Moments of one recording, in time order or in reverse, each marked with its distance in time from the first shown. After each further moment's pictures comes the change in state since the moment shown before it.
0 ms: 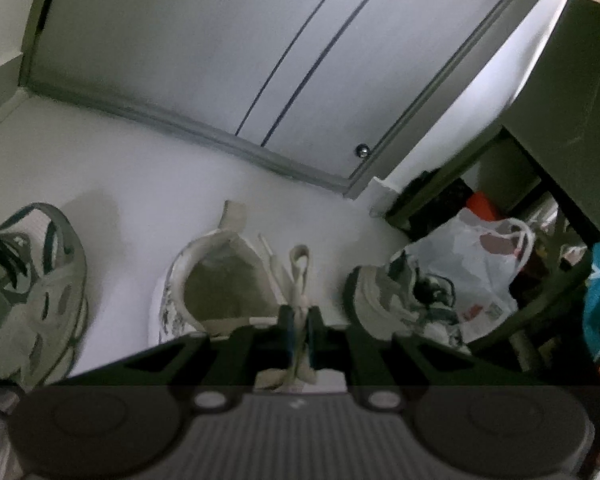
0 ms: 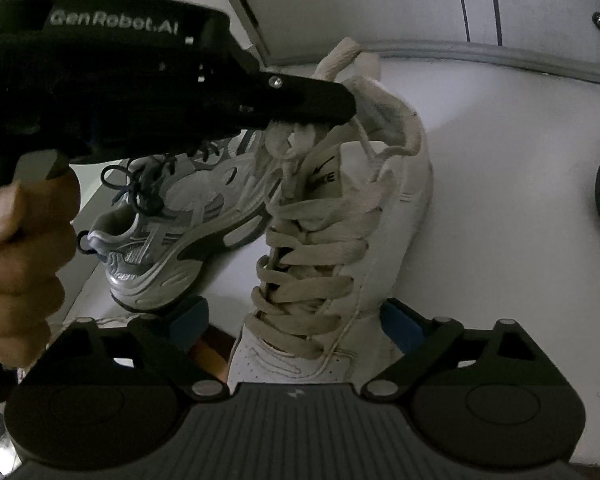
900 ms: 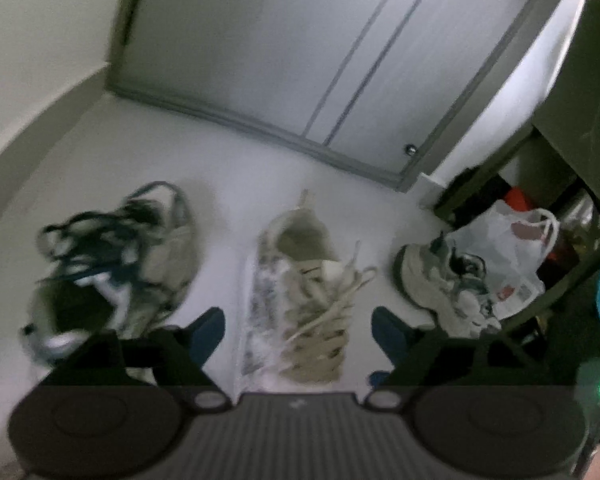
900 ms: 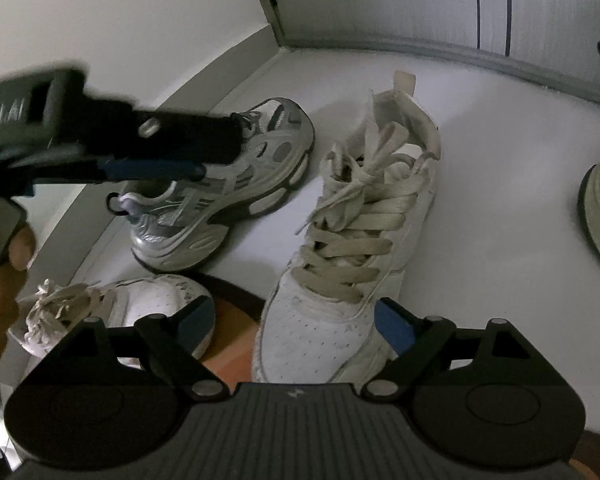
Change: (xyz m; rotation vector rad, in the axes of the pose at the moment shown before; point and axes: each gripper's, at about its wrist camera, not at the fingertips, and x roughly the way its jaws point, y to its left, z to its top) left arm -0.119 0.011 -0.034 -0.043 -0.022 0.187; right arm -0.042 0.053 -0.008 -0.085 0.065 -0.076
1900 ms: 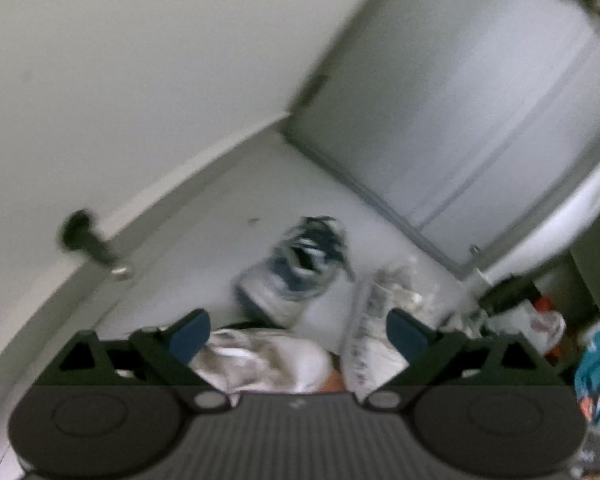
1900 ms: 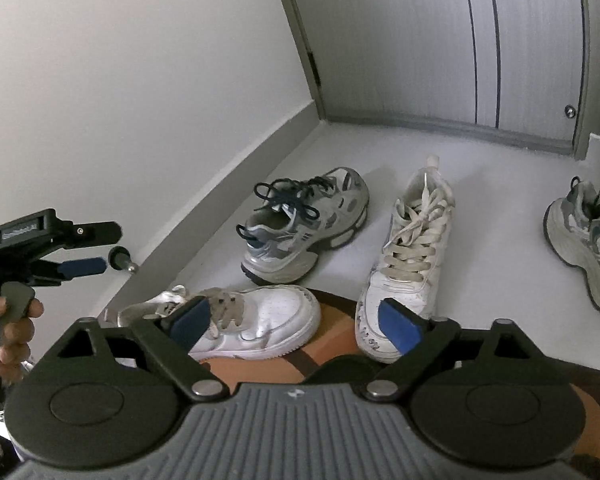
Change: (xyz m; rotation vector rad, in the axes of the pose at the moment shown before) left arm -0.201 0.113 -0.081 -0.367 -0.192 0.170; right arm -0.155 0.113 -0.057 -0.017 -0.217 -0.002
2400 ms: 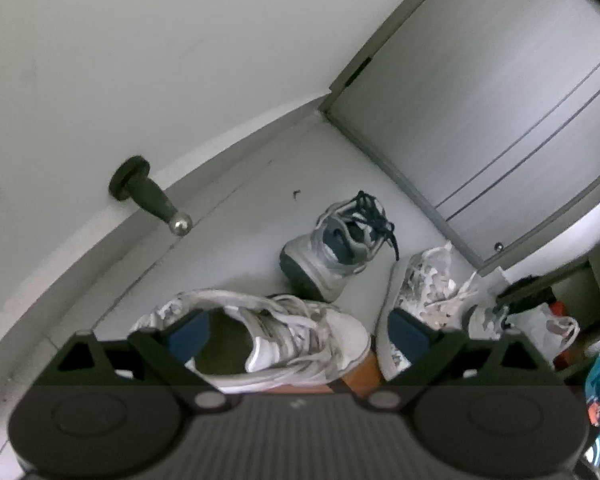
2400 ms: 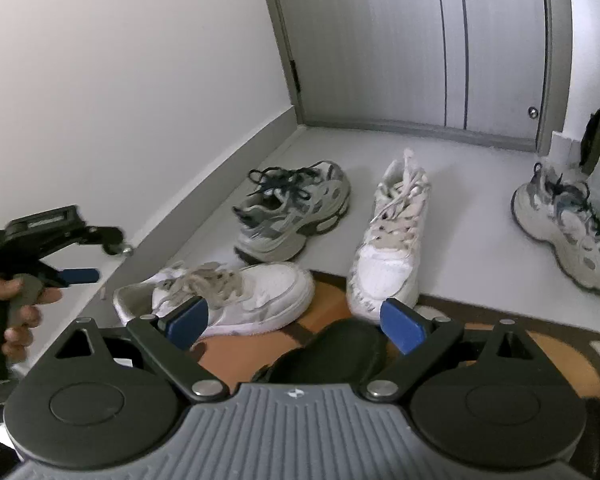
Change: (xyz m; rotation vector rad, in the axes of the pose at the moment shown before) left arm 0.011 0.031 -0.017 -0.032 0.071 0.018; right arm -0.025 0.039 -0.053 0.035 -0.024 -0.089
